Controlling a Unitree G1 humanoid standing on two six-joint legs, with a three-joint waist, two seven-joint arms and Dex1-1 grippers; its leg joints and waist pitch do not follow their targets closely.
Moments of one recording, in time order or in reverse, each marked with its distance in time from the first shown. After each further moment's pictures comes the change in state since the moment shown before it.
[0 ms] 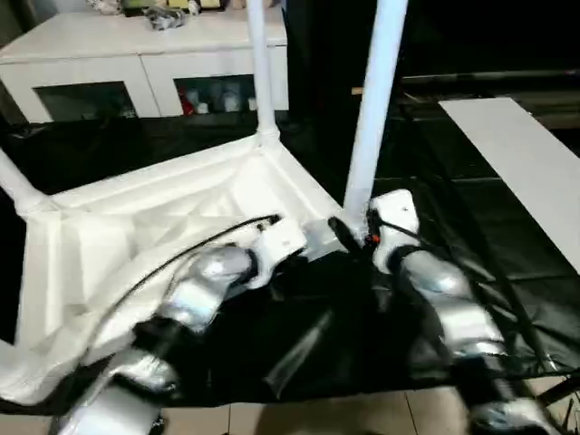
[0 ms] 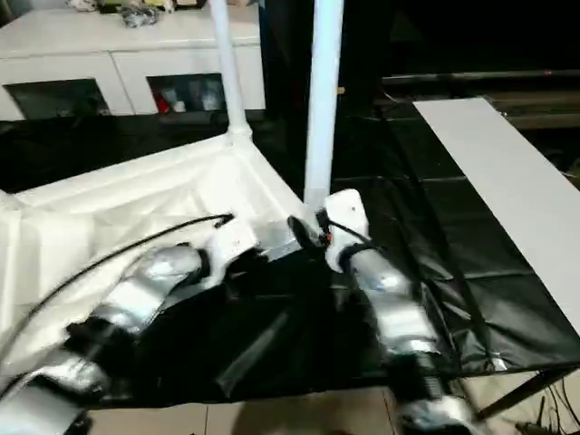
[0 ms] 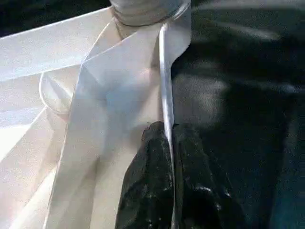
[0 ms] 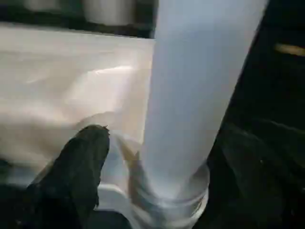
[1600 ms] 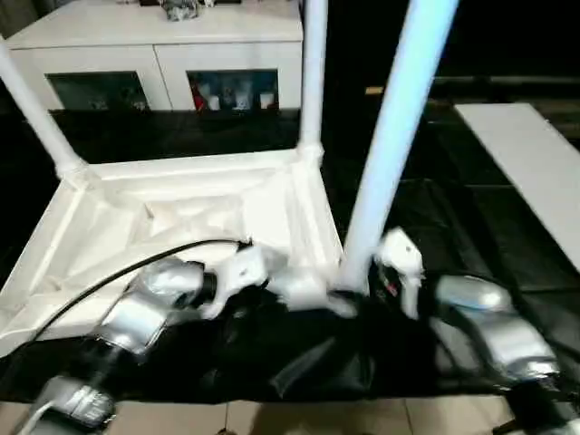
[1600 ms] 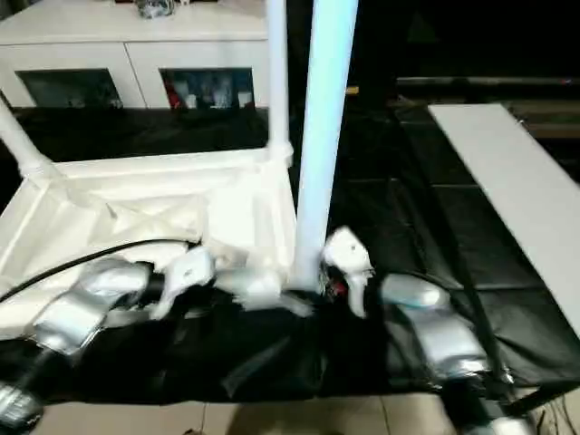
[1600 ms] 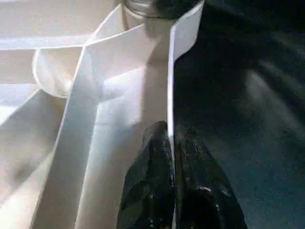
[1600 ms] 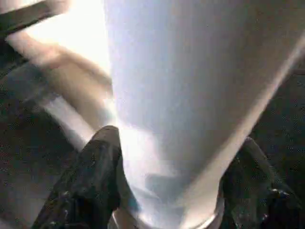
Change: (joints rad) left arm 0.011 0.027 -0.011 -0.077 -0.029 0.098 -0.113; right arm -0.010 -0.017 0.040 0.044 0.035 0.119 0.140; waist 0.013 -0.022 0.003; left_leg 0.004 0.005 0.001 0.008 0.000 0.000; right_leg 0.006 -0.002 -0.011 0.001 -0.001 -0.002
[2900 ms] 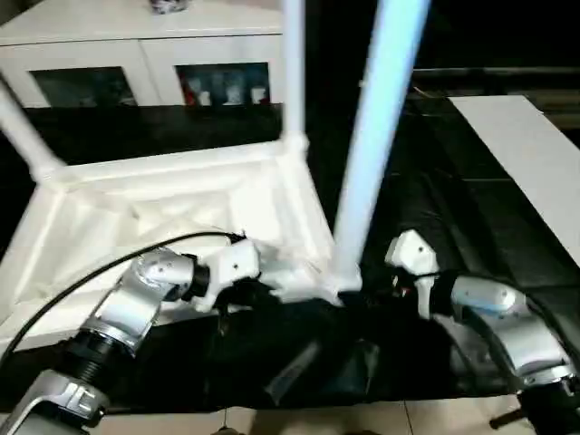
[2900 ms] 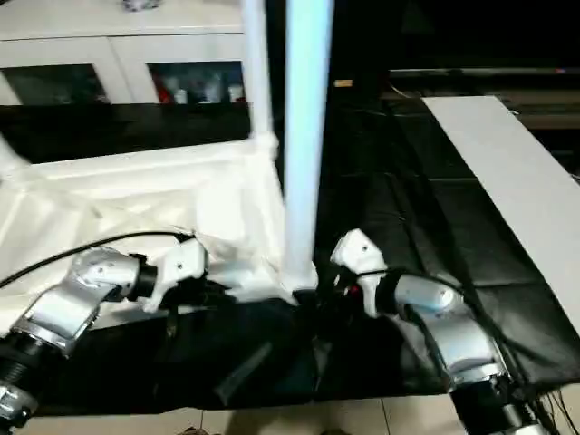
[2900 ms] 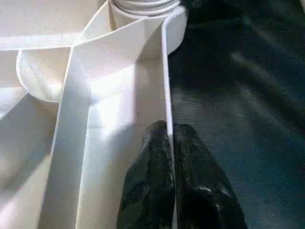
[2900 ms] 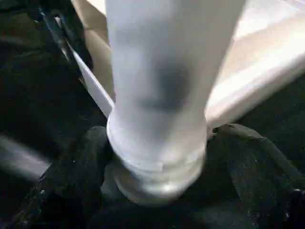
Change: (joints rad) left arm 0.054 0.145 -0.009 -0.100 -0.080 -0.045 -0.230; right arm 0.084 -0.194 0.058 -0.122 0.023 -0.105 0.310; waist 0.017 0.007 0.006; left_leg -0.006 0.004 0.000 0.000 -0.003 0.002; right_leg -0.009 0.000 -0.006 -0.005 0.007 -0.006
